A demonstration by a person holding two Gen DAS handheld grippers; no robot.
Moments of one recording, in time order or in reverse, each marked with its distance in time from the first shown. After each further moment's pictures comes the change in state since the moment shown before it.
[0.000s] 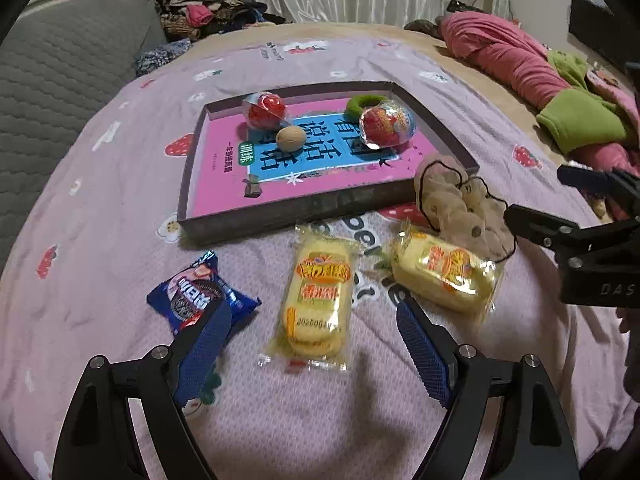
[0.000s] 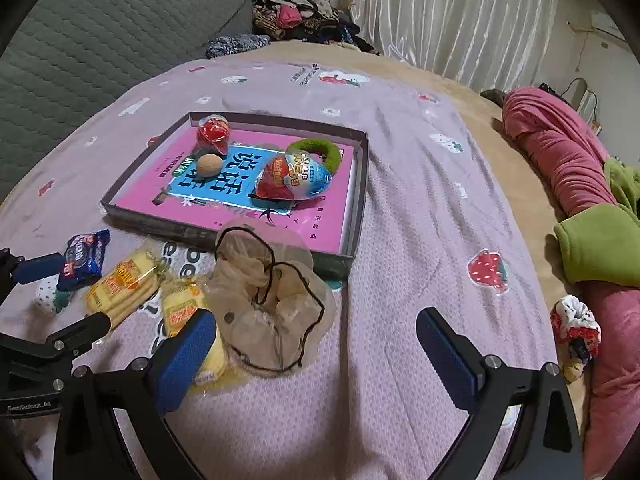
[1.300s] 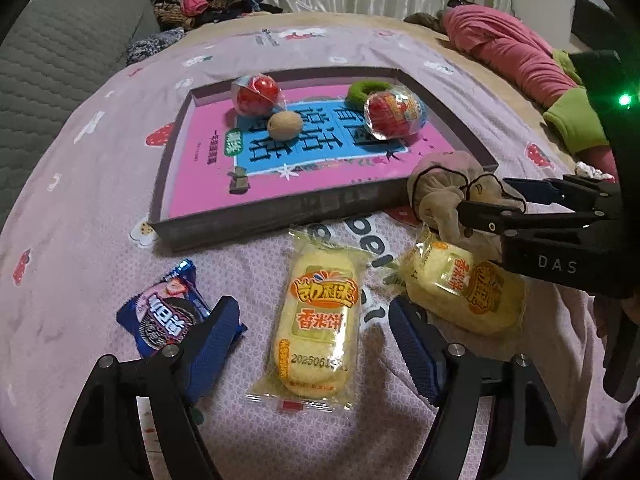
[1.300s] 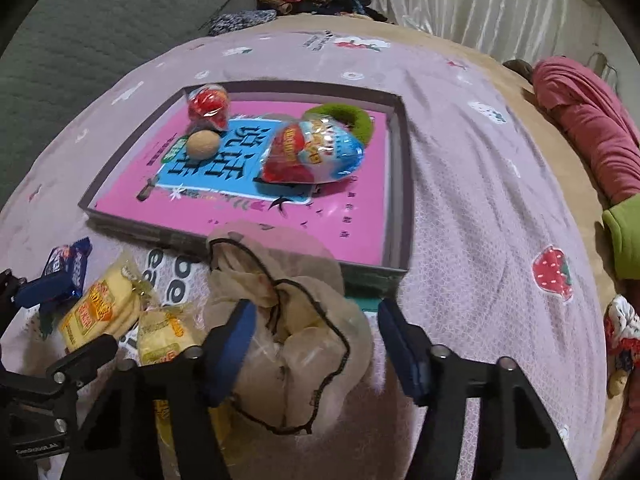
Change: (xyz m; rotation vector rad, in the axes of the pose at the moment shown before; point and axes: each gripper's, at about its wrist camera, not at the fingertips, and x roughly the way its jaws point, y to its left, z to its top) left arm 0.039 0.002 0.008 -0.006 0.035 -0.026; right arm 0.067 0.010 0.016 0.024 0.092 0.097
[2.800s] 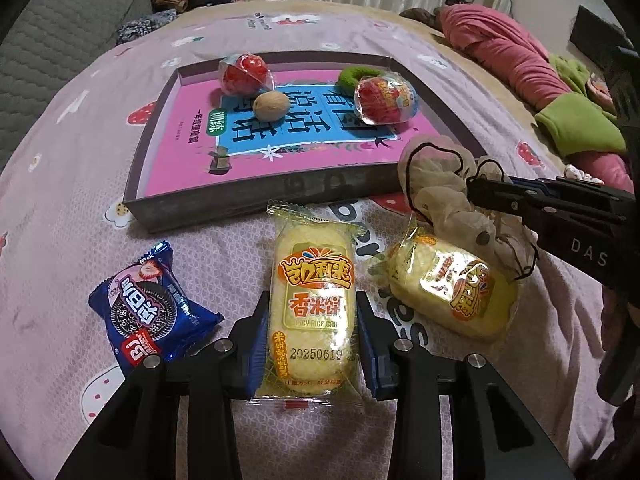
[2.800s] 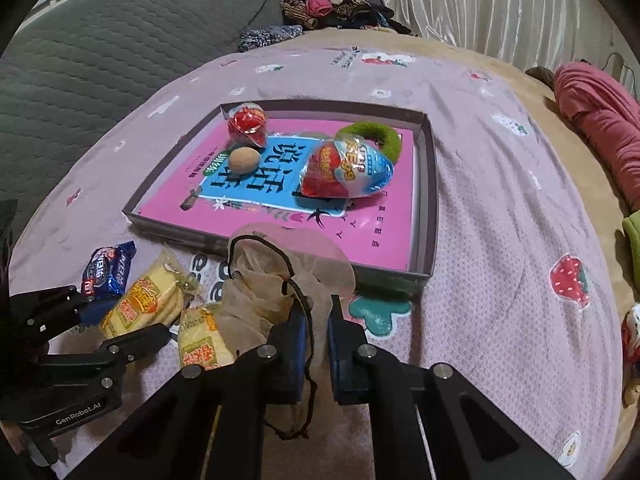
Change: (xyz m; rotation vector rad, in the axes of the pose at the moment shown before) left arm 0.007 0.001 -0.003 -0.039 0.037 -0.073; right arm -0.019 0.004 -0.003 -0.011 -0.057 0.124
